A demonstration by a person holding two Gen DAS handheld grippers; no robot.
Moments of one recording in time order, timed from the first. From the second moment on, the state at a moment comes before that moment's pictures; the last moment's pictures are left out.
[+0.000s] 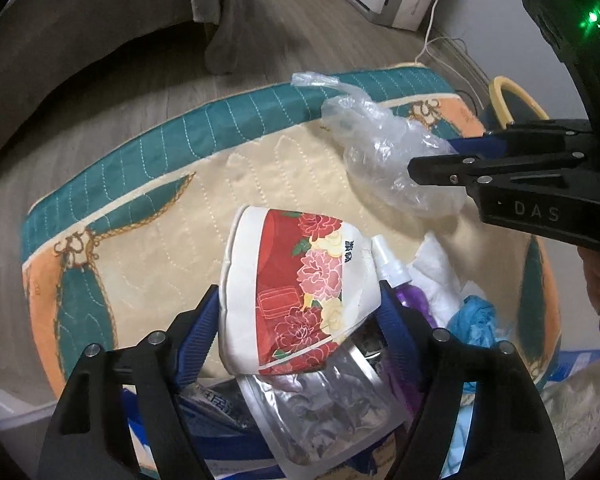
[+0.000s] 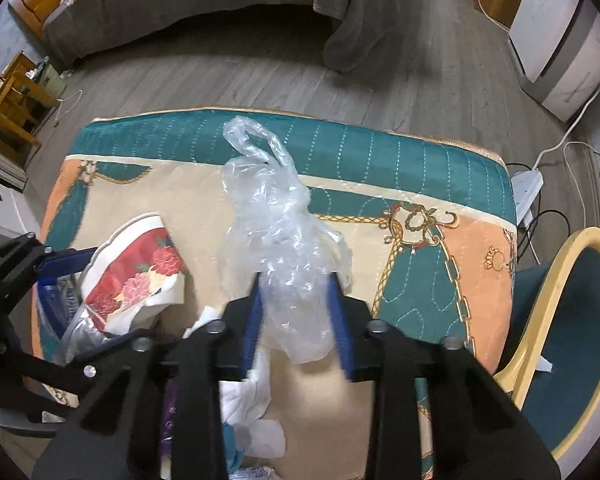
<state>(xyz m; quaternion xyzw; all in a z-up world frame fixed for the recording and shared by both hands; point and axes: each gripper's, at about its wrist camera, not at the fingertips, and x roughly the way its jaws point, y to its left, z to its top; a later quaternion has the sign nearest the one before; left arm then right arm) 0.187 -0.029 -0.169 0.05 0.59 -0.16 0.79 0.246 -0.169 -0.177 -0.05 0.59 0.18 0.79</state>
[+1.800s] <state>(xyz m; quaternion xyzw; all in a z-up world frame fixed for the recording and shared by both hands) 0.091 -0.137 -0.038 0.11 0.35 -0.18 0.91 0.130 -0.332 -0.042 0.06 0.47 -0.04 0.88</state>
